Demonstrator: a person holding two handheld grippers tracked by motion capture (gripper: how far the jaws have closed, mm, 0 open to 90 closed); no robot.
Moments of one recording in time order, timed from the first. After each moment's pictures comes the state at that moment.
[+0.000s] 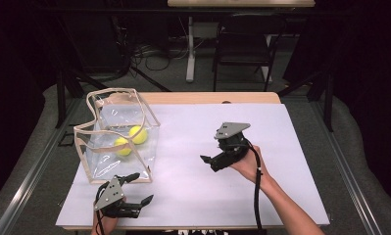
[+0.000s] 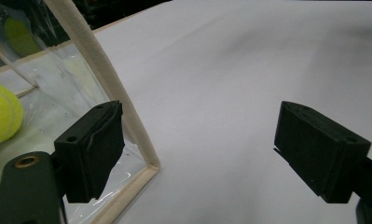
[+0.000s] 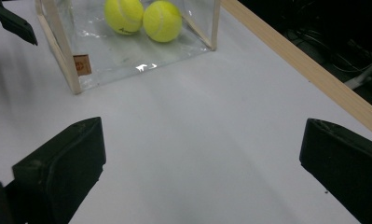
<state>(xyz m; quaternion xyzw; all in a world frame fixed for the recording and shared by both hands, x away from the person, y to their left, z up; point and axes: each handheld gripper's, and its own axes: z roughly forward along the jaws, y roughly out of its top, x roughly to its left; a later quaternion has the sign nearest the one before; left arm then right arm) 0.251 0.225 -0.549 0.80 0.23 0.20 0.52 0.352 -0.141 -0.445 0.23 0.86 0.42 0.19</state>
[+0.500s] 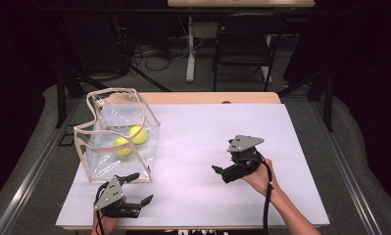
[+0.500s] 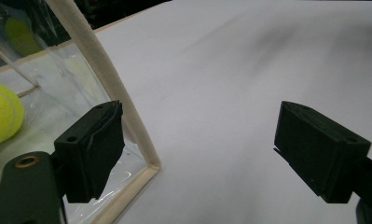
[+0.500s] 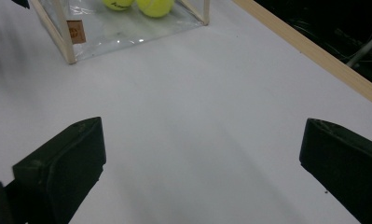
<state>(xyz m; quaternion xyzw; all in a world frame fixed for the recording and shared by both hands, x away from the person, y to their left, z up) 0.251 0.225 -0.550 0.80 0.23 0.20 0.52 0.327 -0.172 -0.468 0.25 0.85 0.41 0.20</state>
